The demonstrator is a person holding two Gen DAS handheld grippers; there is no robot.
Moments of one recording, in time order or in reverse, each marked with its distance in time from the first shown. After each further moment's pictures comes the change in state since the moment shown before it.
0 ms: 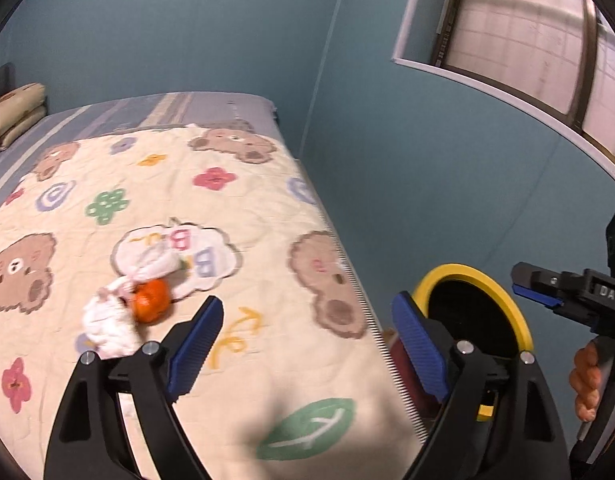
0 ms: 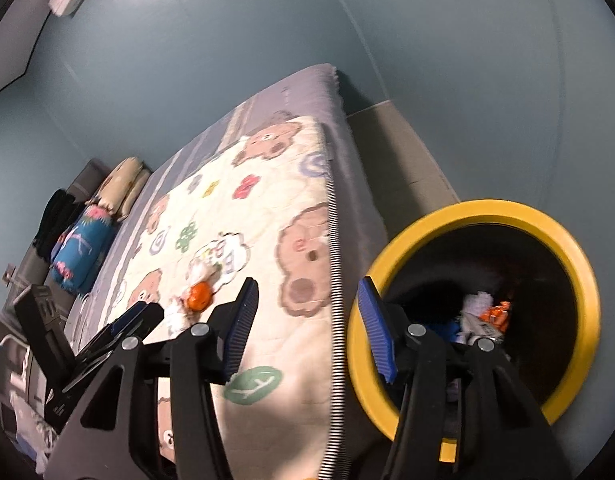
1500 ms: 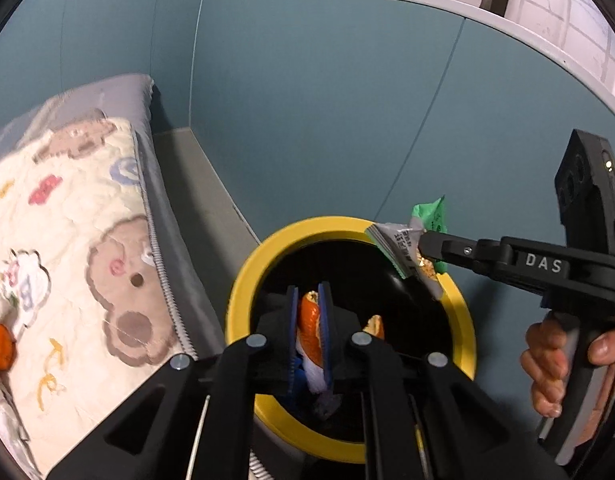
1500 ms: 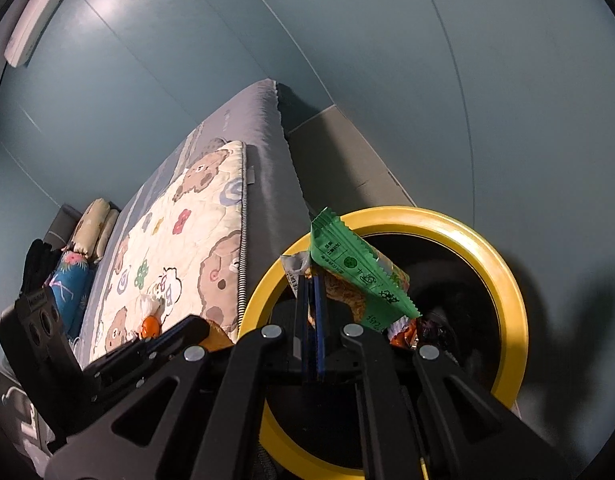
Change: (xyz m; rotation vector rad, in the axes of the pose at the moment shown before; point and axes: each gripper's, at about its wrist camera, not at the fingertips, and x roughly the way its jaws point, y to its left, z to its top) left arm 0.099 -0.176 -0.011 0.228 0.190 -0.290; right arm -0.015 -0.135 0.008 0.176 -0.049 -0.095
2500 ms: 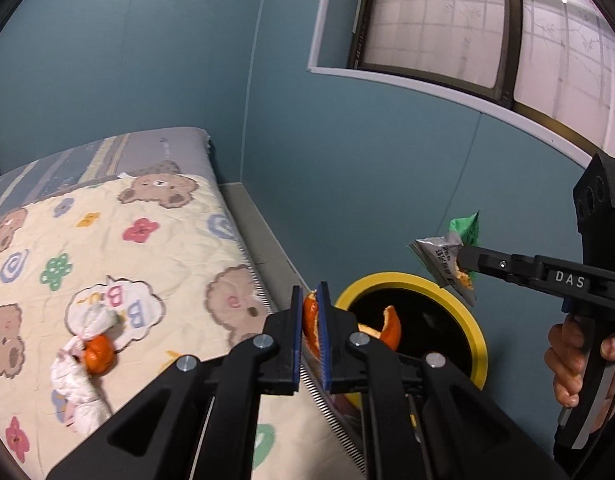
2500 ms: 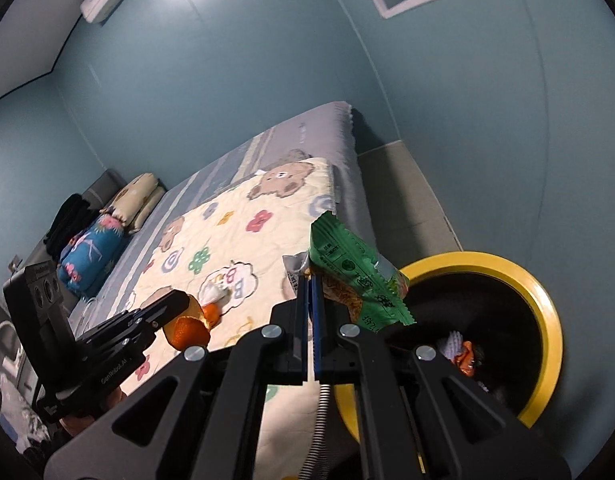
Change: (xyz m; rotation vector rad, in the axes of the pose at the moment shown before) left arm -0.129 0.042 -0.004 -0.007 -0.215 0.146; right arm -0.058 0.107 -0.010 -0.226 -0.083 0.126
